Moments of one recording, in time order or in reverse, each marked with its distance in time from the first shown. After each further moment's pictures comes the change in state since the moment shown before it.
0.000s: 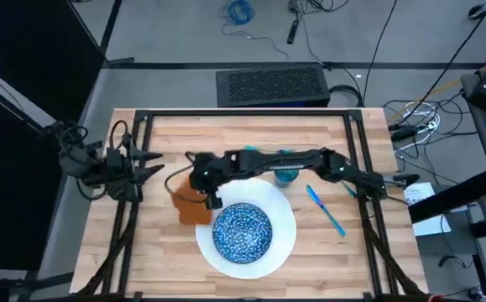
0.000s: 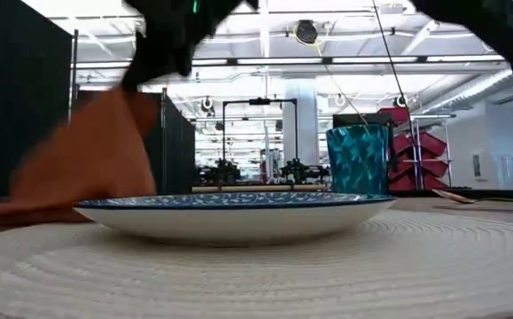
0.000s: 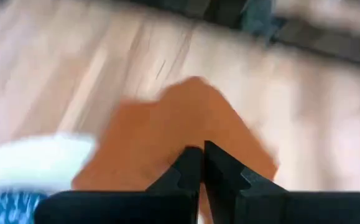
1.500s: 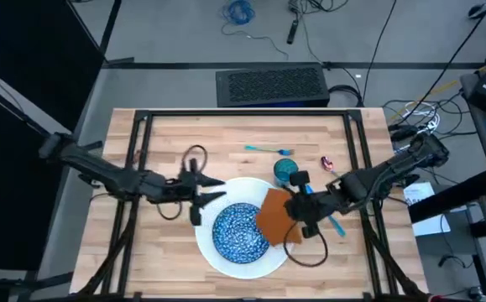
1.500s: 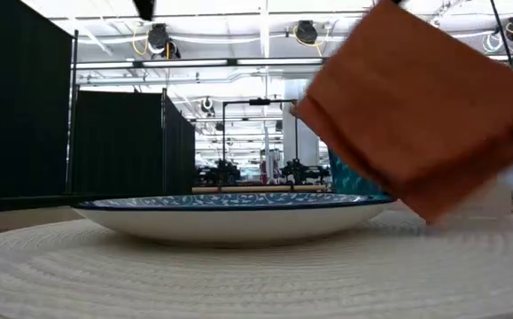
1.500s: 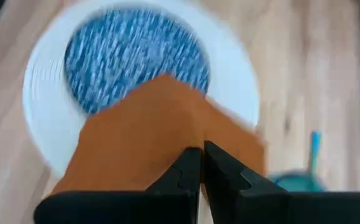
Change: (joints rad) left arm 0.362 0.610 0.002 0.514 0.457 -0.256; right arm 0.367 -1.007 -1.043 -0.040 0.456 0.236
